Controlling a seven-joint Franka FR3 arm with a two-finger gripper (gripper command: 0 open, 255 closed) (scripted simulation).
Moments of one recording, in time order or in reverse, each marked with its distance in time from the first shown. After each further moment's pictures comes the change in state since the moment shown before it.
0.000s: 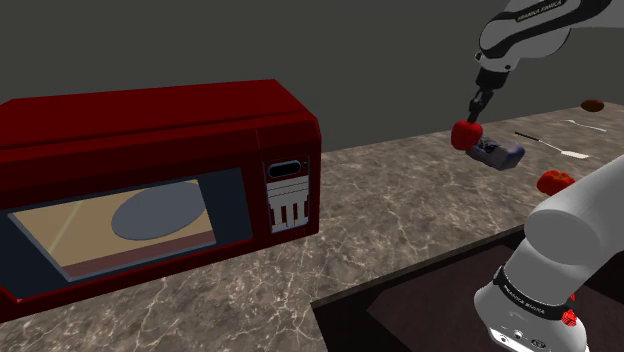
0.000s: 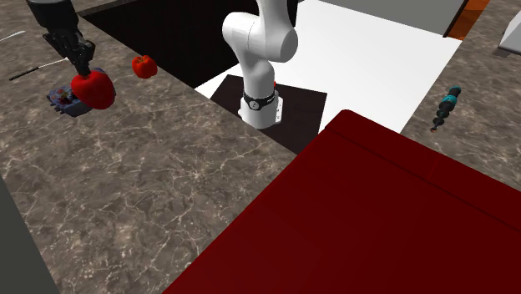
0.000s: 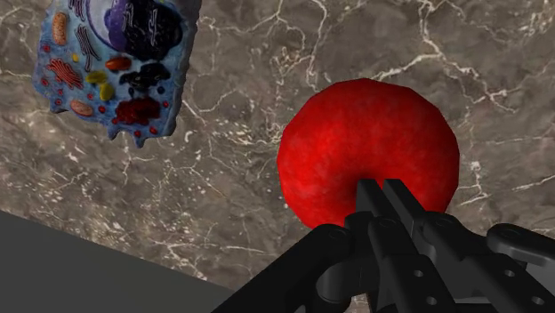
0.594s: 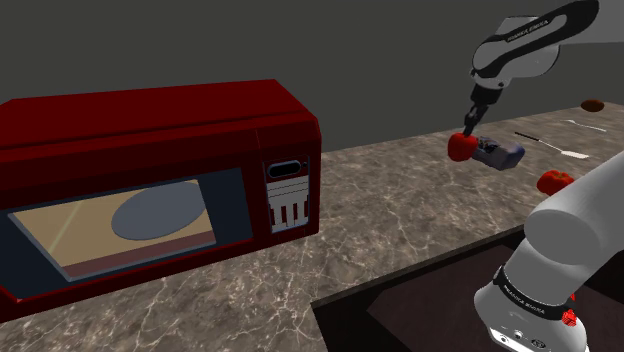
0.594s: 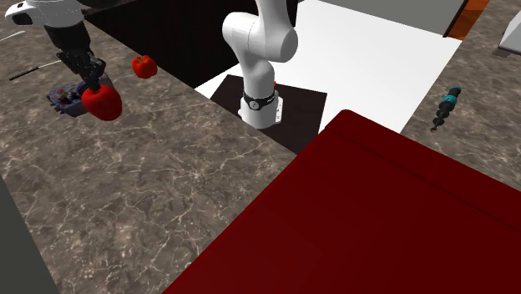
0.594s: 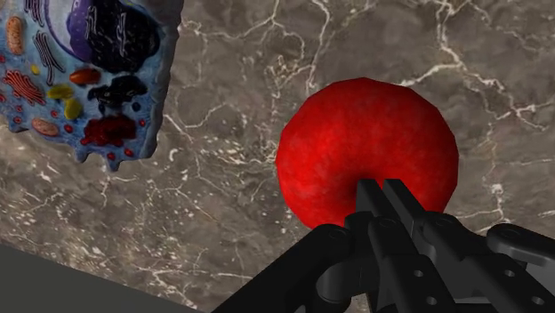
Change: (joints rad) arm 0.000 0.038 -0.025 -0.090 0.004 0.126 -0.010
